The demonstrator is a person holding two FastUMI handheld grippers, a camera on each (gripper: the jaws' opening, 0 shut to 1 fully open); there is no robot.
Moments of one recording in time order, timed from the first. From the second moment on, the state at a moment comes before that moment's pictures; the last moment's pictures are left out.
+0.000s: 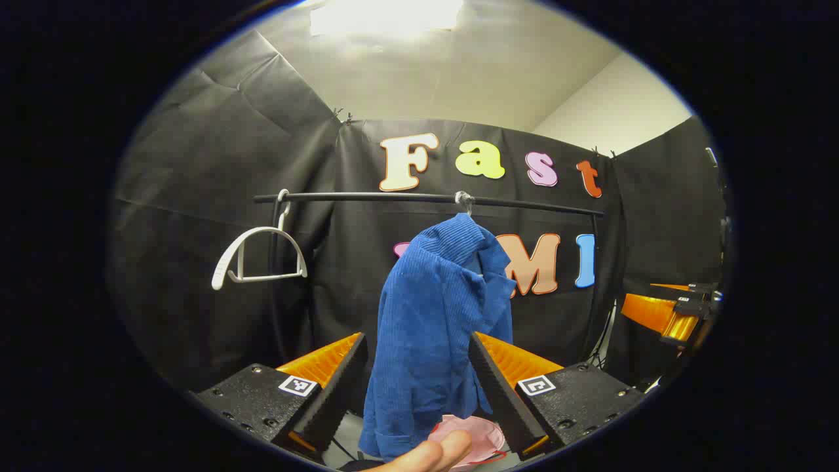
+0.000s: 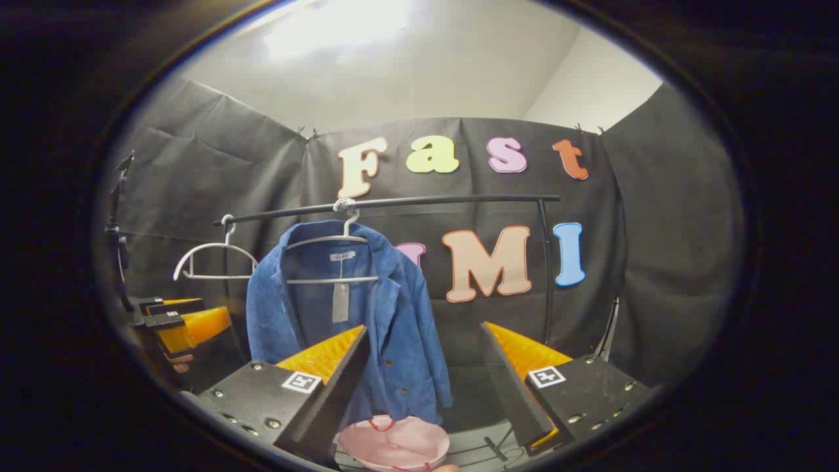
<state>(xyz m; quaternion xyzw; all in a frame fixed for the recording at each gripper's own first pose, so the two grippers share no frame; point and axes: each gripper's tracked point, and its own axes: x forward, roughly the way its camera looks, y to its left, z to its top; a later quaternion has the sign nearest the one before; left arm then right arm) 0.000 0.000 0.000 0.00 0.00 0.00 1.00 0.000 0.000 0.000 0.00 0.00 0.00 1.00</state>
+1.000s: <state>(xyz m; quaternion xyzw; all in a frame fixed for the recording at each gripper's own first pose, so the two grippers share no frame) 0.021 -0.034 0.014 0.01 -0.01 0.04 1.00 0.009 0.012 -0.011 0.02 0.00 0.05 1.00</state>
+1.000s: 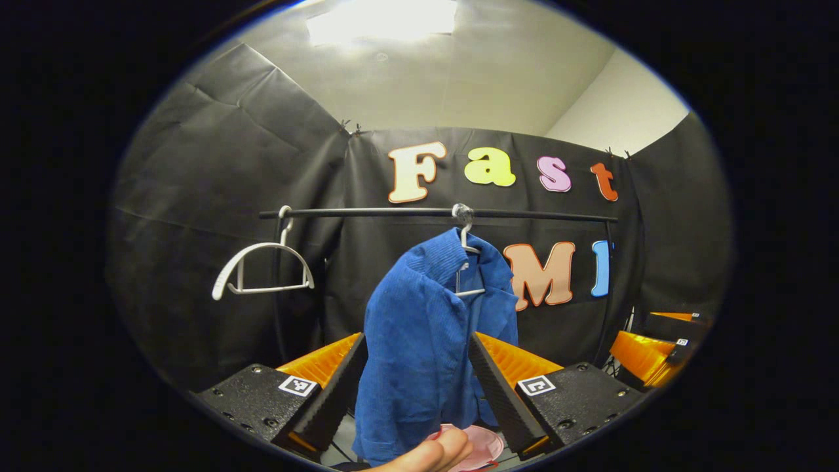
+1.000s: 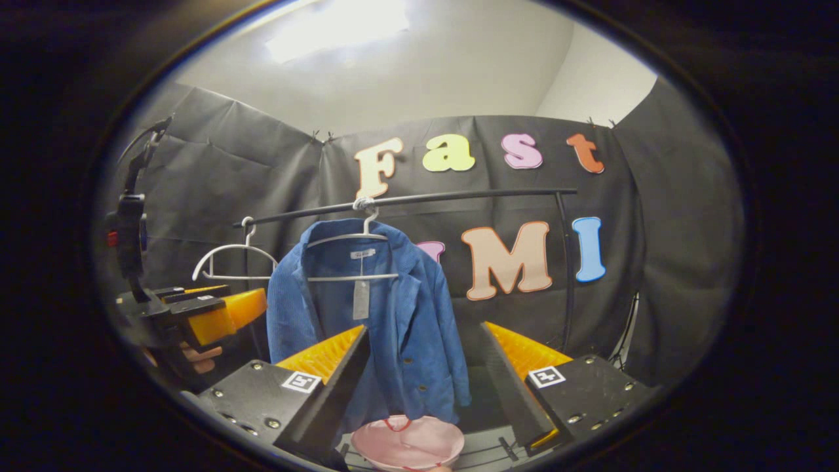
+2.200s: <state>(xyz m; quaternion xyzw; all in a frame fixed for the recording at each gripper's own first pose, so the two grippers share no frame) 0.140 -0.025 -0.048 0.09 0.03 -0.01 1.00 0.178 0.069 -0.083 0.08 0.06 0.09 0.99</state>
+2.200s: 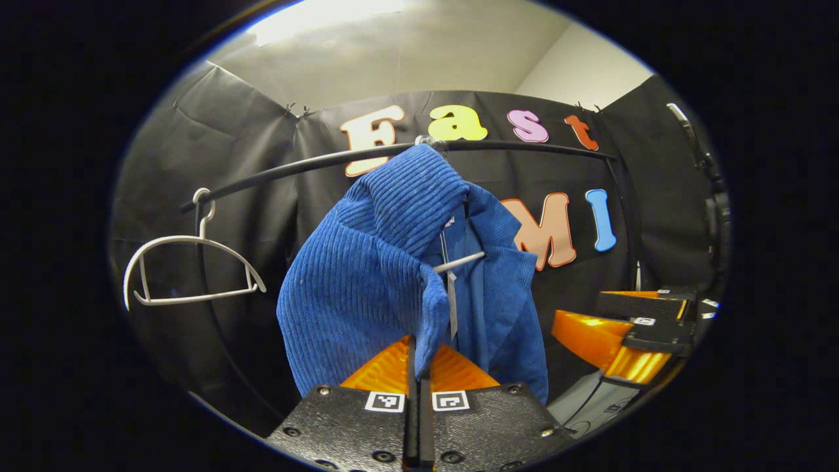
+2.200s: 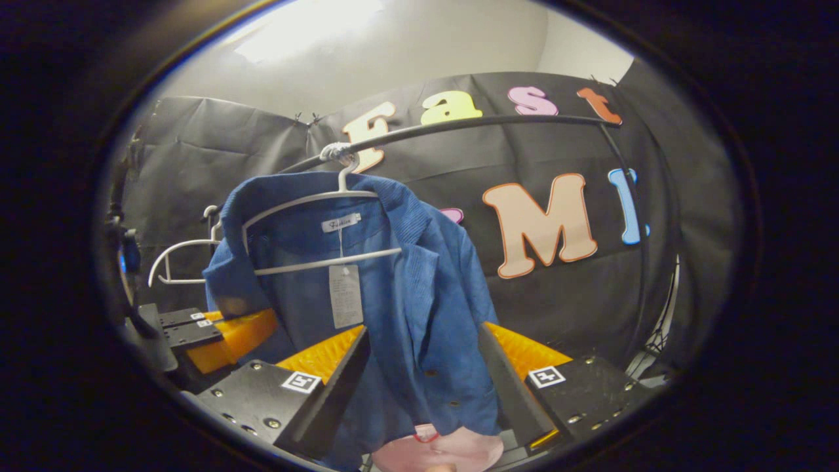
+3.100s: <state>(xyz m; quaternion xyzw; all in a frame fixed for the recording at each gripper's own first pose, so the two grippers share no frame) 0.081 -0.026 -0.017 -0.04 0.04 -0.18 0.98 0.294 0.082 -0.108 -0.04 0.04 0.05 1.00</state>
